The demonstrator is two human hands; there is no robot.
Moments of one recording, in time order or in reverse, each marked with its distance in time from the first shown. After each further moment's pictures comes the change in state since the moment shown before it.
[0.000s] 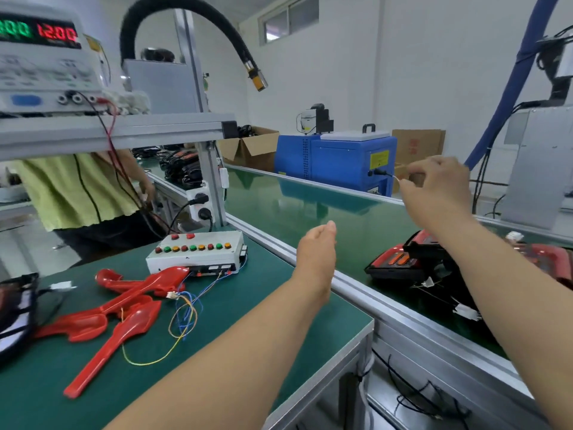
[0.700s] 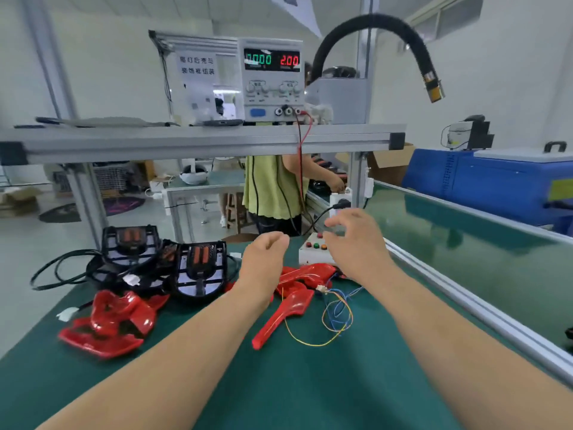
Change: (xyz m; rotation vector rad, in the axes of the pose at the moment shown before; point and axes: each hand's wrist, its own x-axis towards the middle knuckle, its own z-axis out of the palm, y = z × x) left_hand -0.057 0.041 -0.308 0.299 0.601 0.220; right_hand -0.149 -0.272 0.143 0.521 -0.534 -0.403
